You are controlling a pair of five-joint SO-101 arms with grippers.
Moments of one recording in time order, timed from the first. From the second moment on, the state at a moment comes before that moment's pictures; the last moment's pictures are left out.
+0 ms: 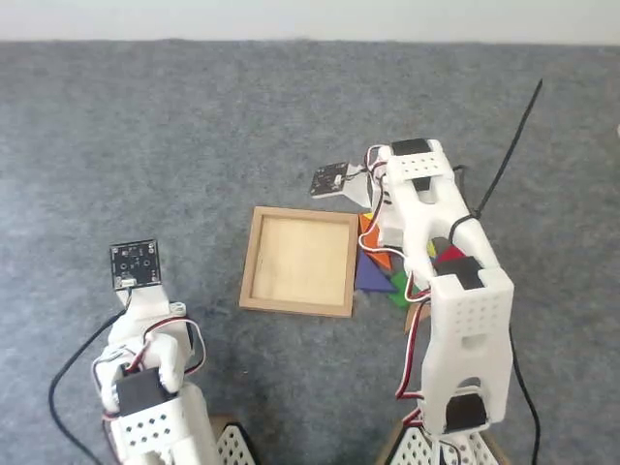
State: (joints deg) left arm -25.2 -98.9 97.2 67.6 -3.0; right arm -14.9 35.7 -11.4 79.6 68.6
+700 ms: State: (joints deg) left arm -25.2 -98.9 97.2 67.6 -3.0; right arm -12.3 37.5 -12.7 78.9 63.9
